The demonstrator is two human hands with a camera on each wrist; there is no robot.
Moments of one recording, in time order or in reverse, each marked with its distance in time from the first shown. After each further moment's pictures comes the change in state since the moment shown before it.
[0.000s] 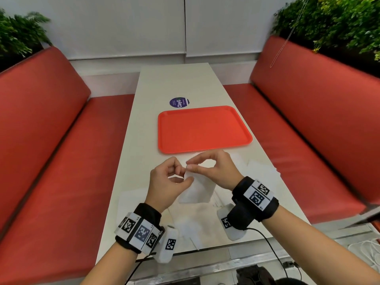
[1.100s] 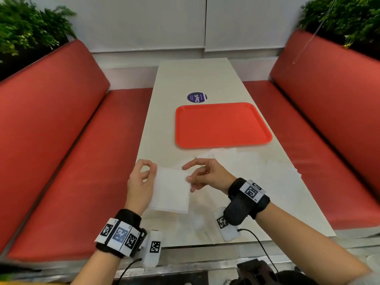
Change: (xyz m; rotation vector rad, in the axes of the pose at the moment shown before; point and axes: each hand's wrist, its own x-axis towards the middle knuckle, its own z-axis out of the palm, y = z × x) left_hand -0.020 -0.041 -0.083 0.067 0.264 -0.208; right_hand 0.013 0.011 0.060 0.433 -0.372 0.246
